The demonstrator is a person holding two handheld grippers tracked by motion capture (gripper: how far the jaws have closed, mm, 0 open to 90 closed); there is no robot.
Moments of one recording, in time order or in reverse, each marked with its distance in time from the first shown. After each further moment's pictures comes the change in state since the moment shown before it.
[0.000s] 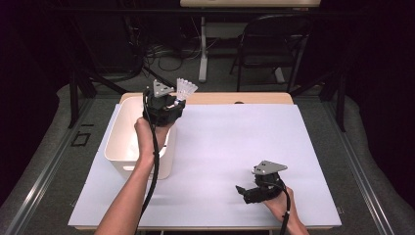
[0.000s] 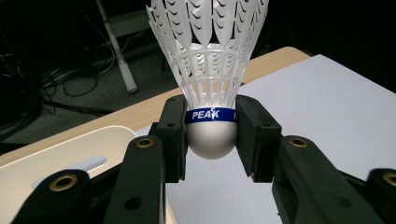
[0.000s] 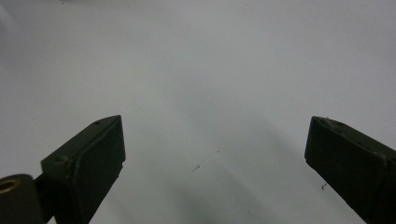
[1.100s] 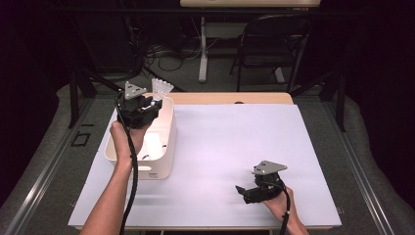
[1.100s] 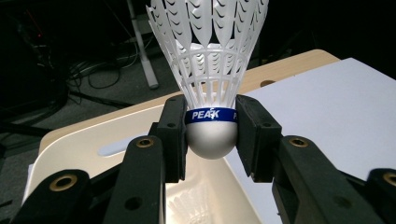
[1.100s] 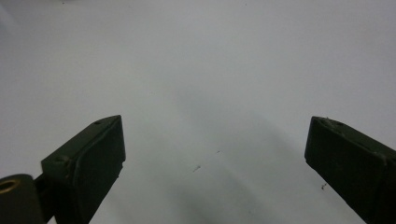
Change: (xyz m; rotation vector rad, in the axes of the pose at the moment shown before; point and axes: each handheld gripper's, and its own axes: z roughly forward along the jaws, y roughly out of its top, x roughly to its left) left arm 0.042 -0.018 -0.033 -0.015 0.069 -0.054; right arm 0.000 0.000 0.000 -0.001 0.000 0.001
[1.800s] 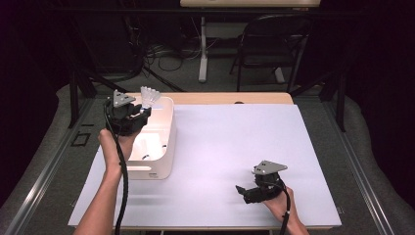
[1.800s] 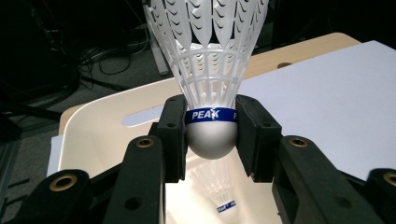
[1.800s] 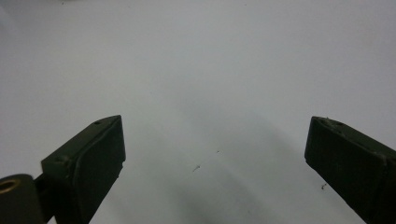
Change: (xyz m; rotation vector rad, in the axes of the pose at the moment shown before) left arm 0.020 -0.024 -0.011 0.054 0.039 -0.008; right arm 0.000 0.000 0.000 0.002 0.000 0.000
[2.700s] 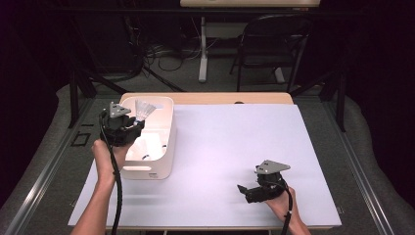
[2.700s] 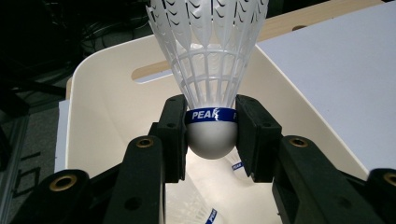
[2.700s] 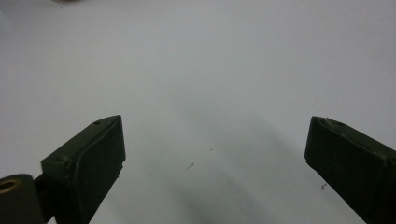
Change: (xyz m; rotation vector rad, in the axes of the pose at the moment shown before) left arm 0.011 -0.031 0.001 0.095 0.012 0.011; right arm -0.005 -0.001 -0.004 -0.014 -0.002 0.010
